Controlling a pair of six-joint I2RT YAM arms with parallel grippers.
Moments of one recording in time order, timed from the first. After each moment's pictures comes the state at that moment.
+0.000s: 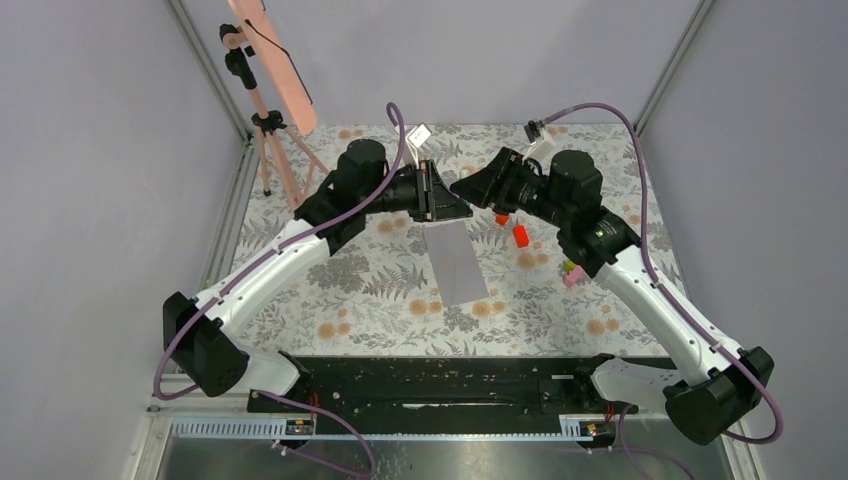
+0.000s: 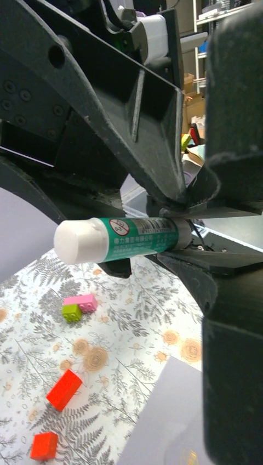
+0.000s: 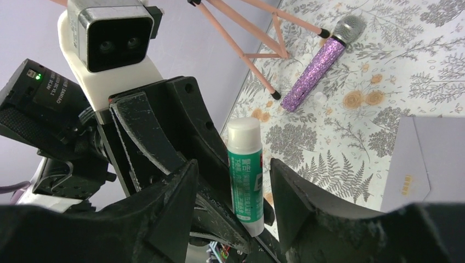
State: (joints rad) left arm -0.66 1.39 1.30 -0.15 0.63 -0.77; right arm 0.54 1.15 1.17 -0.17 -0.33 0.81
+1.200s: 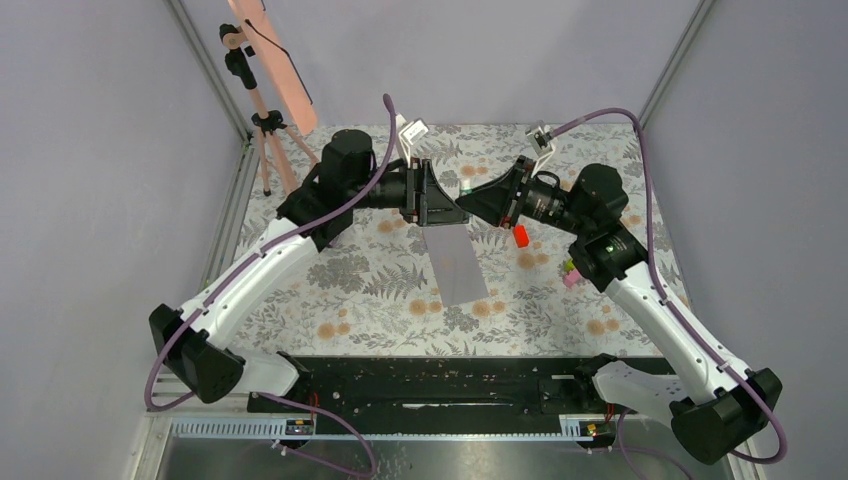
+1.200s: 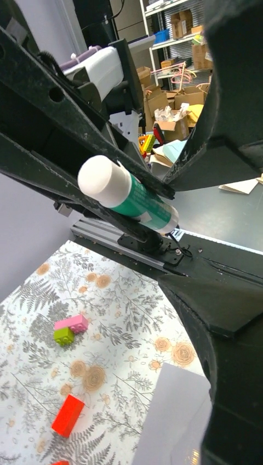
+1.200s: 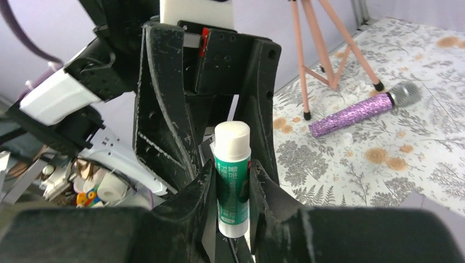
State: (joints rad) left arm -0.63 1.36 1.39 -0.29 0.76 -0.65; right arm 0.49 1.06 1.05 0.09 -0.64 0.60
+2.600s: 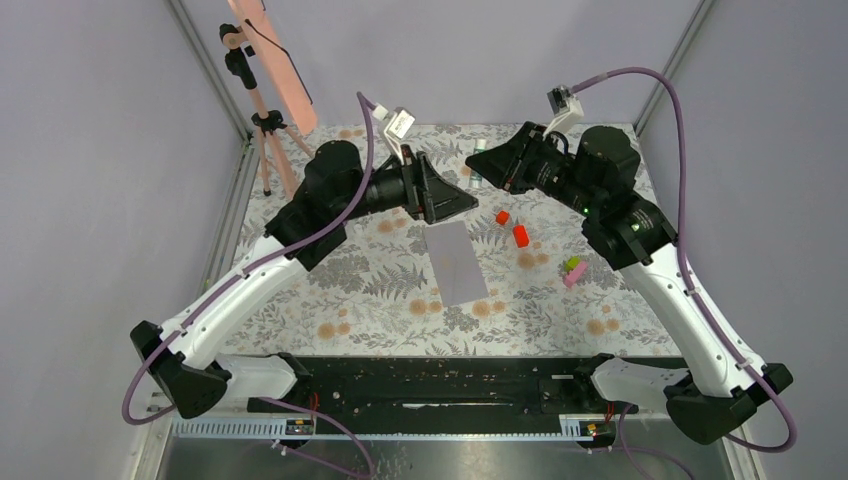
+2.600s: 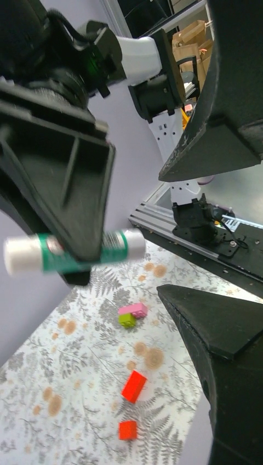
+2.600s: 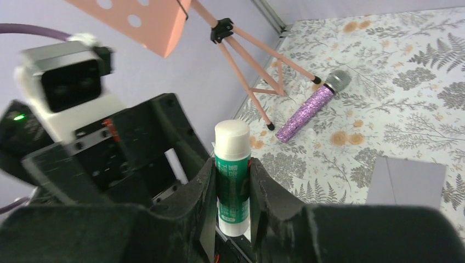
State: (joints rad) left arm -0.72 1.24 1.35 -0.14 0.51 -0.67; right arm 0.55 1.15 1.44 -0.36 -0.27 0.69
